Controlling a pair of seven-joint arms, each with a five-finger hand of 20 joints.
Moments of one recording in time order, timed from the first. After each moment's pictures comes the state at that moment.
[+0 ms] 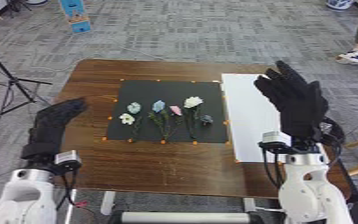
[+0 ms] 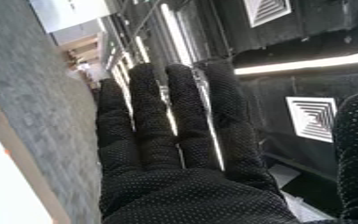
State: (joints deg) left arm 123.8 -53.7 -97.4 -120.1 55.5 16.8 13.8; right arm -109.0 -87.7 97.3 -114.9 -63.7 -12.6 -15.8
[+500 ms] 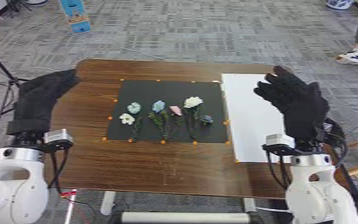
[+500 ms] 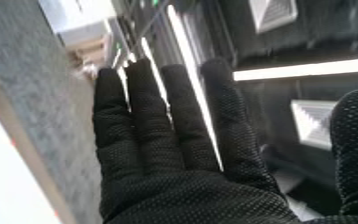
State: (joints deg) left arm 118.9 -51.5 -99.3 -121.3 55.7 16.1 14.9; right arm -108.6 -86.4 100.1 -114.3 -67.0 -16.4 -14.3
